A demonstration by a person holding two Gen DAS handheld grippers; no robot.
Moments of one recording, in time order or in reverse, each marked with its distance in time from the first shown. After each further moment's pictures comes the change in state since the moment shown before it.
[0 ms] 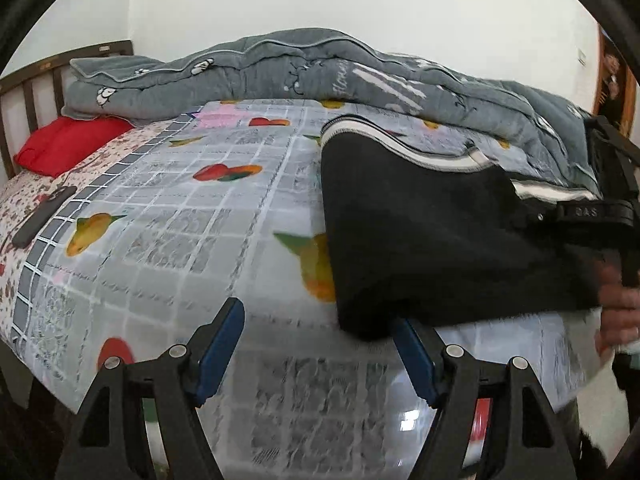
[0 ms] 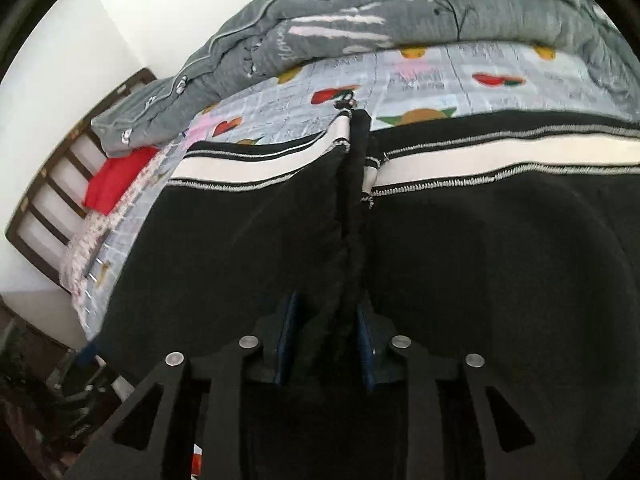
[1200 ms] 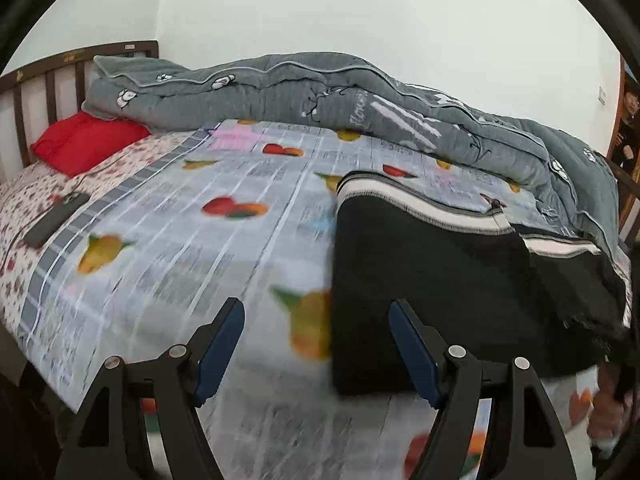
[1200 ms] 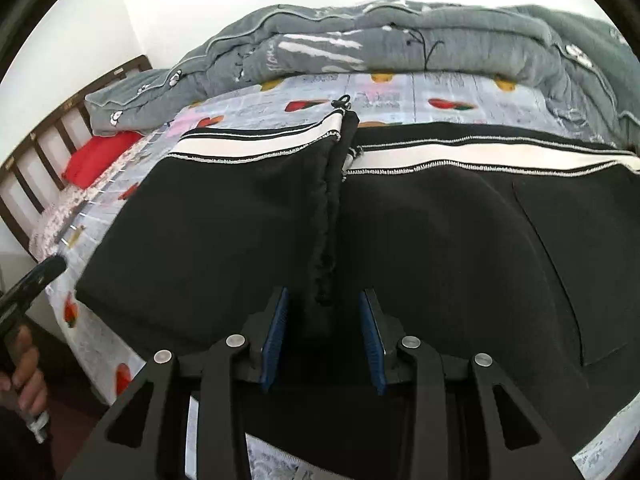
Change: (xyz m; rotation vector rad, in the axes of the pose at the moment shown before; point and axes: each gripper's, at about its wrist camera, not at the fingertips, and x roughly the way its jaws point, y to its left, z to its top) left arm -0.020 -0.012 0.037 -0.087 -0.047 0.032; right arm -0.062 -0.017 -0.044 -0.144 -0.061 -0.163
